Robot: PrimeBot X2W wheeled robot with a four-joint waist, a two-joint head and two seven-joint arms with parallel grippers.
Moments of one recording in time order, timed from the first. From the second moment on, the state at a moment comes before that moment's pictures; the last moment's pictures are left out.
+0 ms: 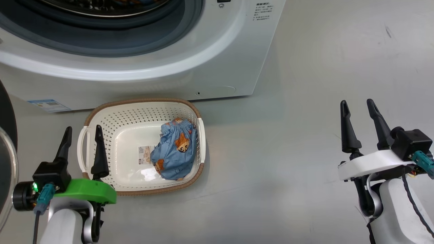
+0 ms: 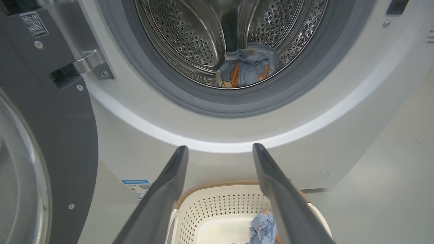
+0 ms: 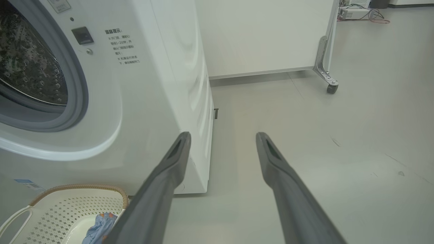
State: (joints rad) left arm 0.03 0.11 -0.04 0.12 -0.27 0.00 -0.25; right arm -0.06 -0.10 0.10 0.19 0.27 0.12 -0.25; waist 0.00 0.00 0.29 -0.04
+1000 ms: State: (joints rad) left arm -0.20 0.09 -0.08 0.26 -0.29 -0.04 -0.24; right arm -0.18 -0.10 0.10 0.15 0.26 0.12 -0.25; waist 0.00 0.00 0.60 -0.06
